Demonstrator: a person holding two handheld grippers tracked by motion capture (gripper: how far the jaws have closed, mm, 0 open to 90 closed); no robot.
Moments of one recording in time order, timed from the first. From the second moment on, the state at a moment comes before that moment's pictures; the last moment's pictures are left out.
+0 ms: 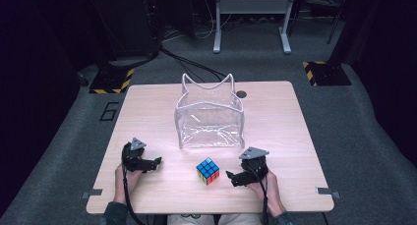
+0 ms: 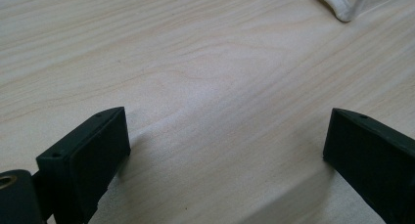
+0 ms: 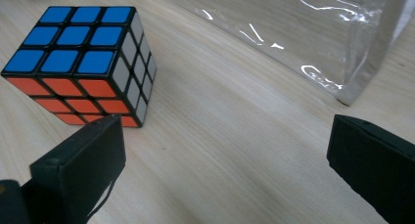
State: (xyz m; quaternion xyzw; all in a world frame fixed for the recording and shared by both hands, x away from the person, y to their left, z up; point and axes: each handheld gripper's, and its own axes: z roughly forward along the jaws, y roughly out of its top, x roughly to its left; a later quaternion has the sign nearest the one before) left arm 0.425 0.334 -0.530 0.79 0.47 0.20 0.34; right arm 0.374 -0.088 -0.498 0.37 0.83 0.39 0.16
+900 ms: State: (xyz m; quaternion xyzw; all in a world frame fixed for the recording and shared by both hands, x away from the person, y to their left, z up) left arm 0.424 0.335 -0.530 0.79 0.47 0.20 0.33; right arm 0.366 -0.015 -0.505 0.32 0.86 0.38 0.13
